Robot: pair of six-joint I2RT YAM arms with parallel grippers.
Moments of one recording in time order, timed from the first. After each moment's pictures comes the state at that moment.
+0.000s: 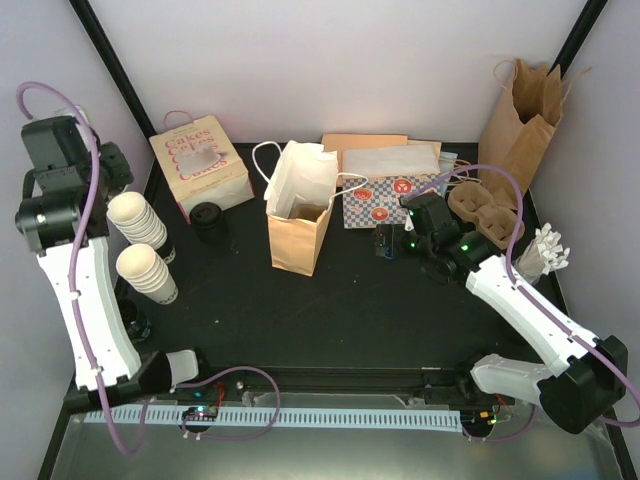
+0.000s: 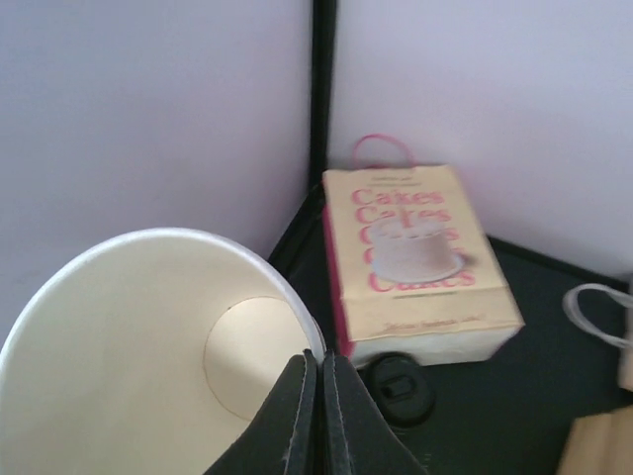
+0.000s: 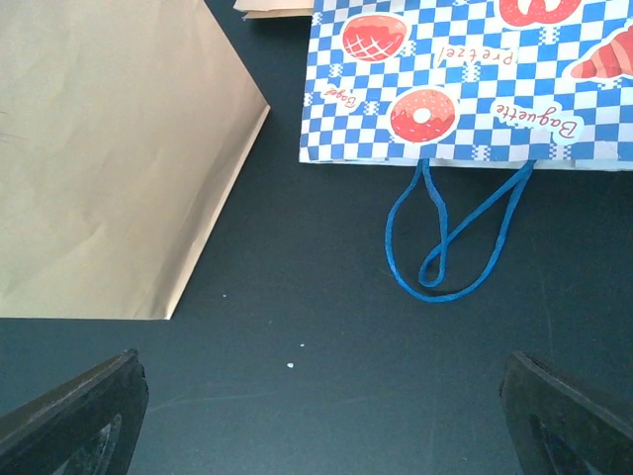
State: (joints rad) left arm 0.27 1.27 1.91 -1.14 -0.15 -0.12; right arm 0.56 1.16 1.02 -0.66 0.04 0.45
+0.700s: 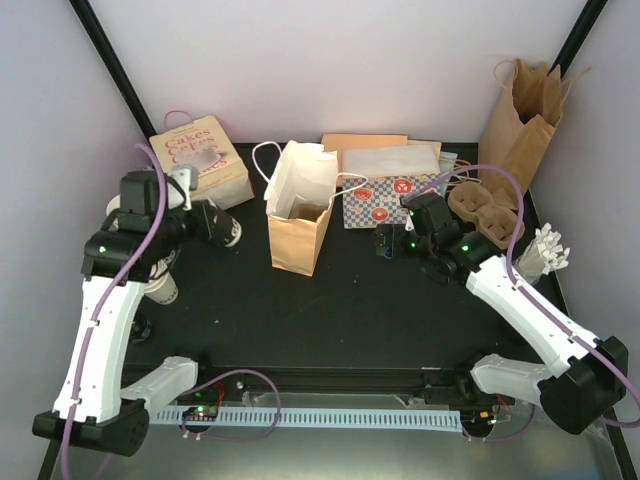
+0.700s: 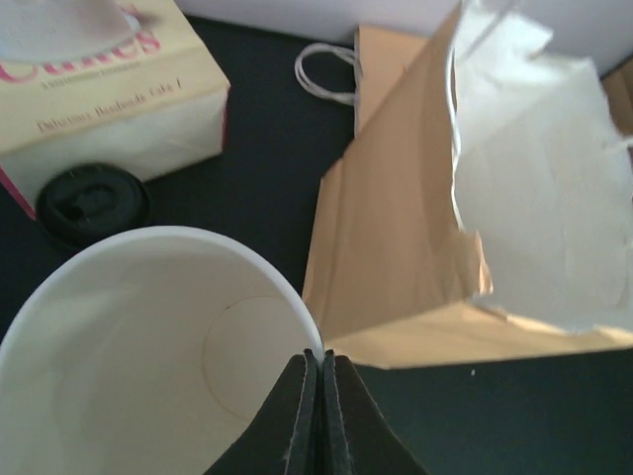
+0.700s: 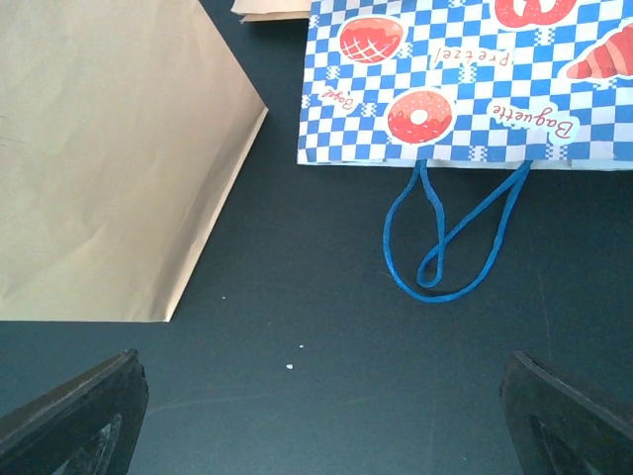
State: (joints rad) left arm -0.09 1.00 1.40 -1.04 0.20 -0.28; right arm 0.56 1.16 1.02 -0.66 0.05 0.46
